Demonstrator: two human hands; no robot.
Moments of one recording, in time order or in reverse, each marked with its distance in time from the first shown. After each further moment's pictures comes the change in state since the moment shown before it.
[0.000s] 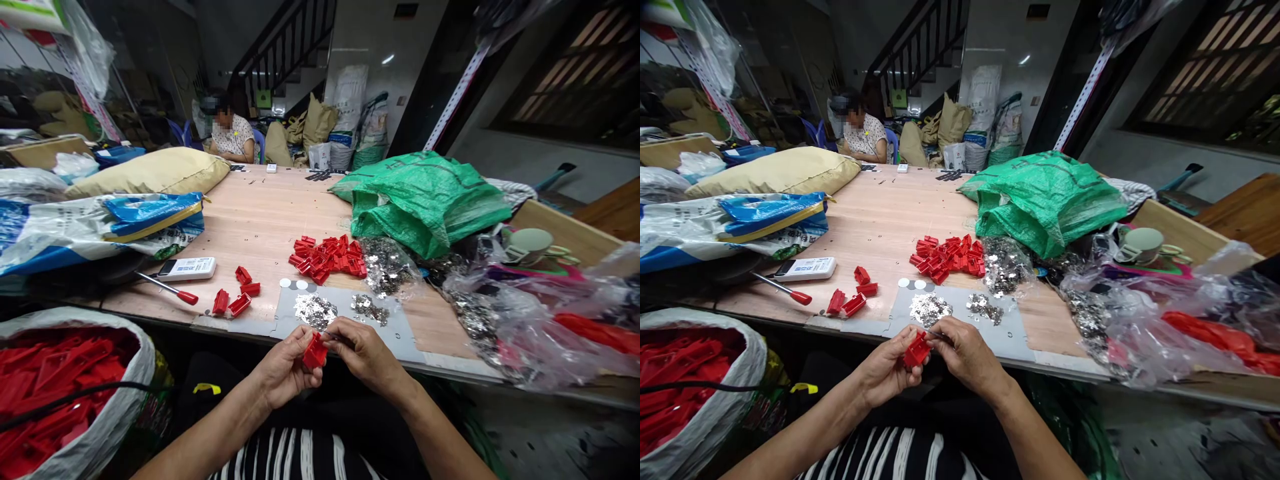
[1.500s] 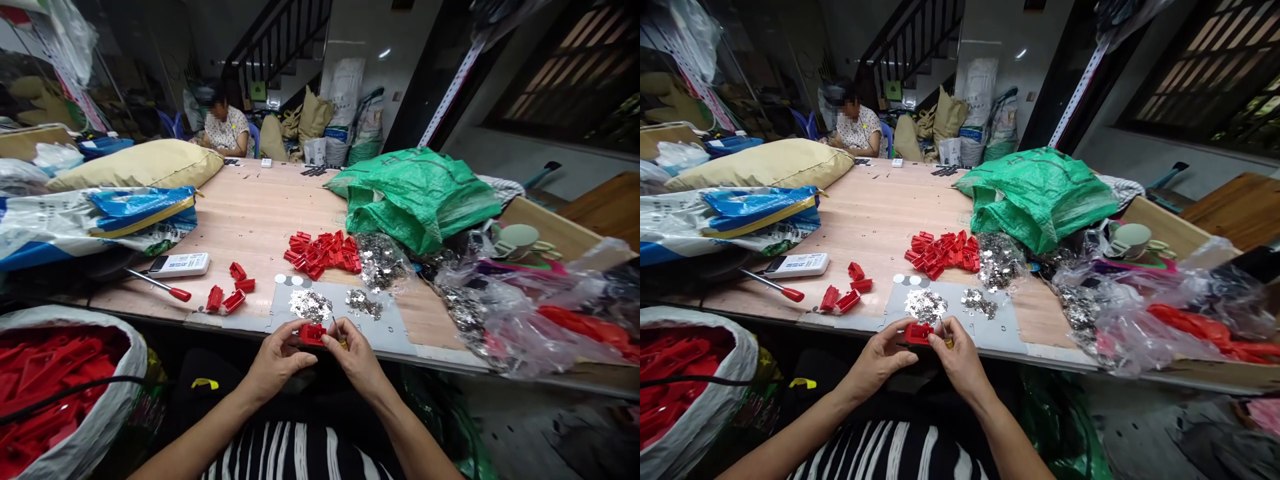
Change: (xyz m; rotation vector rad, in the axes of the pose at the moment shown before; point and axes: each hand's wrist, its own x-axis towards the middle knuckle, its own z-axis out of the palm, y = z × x) left_hand -0.009 0.002 -0.009 0.621 0.130 0.401; right_hand -0.019 0.017 0.041 0.468 0.247 0.399
